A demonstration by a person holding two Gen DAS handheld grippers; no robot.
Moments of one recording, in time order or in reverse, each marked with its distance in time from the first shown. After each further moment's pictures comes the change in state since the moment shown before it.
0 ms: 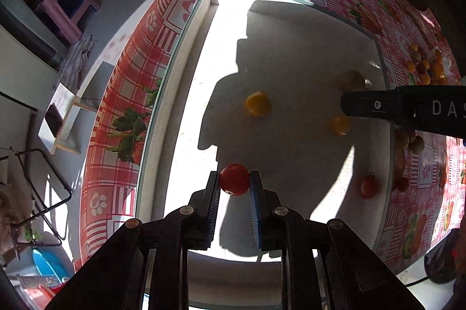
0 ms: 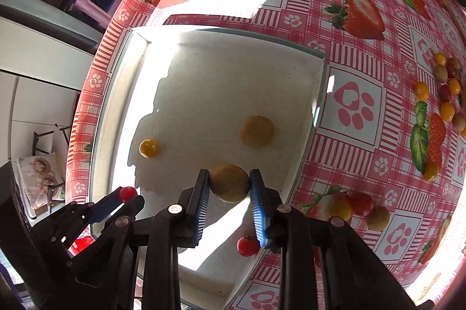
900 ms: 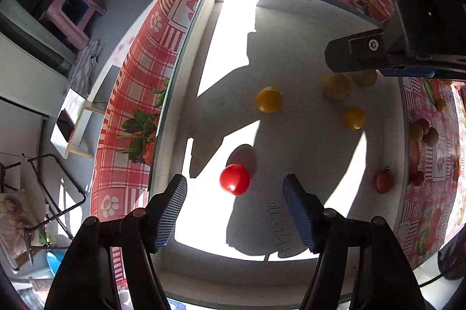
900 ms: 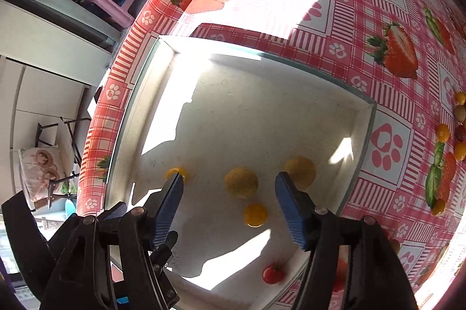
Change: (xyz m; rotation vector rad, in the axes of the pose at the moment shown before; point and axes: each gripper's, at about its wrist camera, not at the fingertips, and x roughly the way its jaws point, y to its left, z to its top) left arm -0.001 -0.005 -0.001 0.047 0.006 0.074; right arm -0.007 0.034 0.024 -0.049 -0.037 0.032
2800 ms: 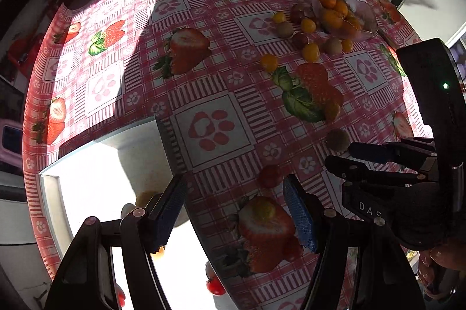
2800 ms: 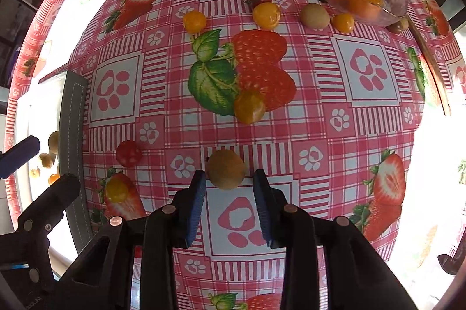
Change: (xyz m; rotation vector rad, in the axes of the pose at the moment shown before) left arm -0.023 -0.216 0.071 0.515 -0.094 -0.135; right arm -0.031 -0.212 -0.074 0.412 -0.067 -0.204
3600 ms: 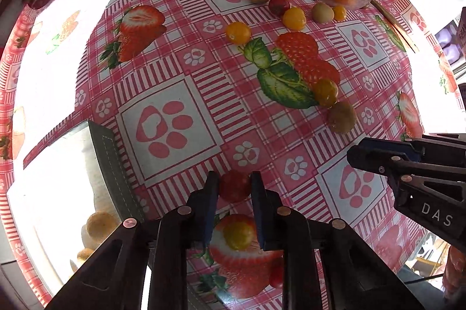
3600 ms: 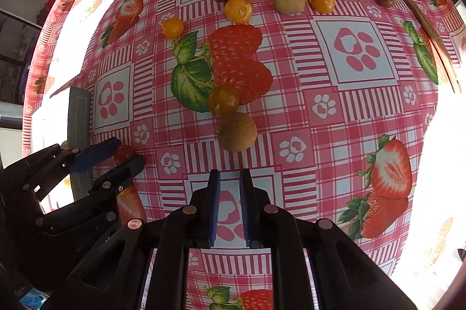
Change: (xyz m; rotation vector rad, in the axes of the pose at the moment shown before) left arm 0.050 -0.018 0.006 0.031 0.087 -0.080; right arm -0.007 -0.058 -0.009 0.097 0.013 0.123
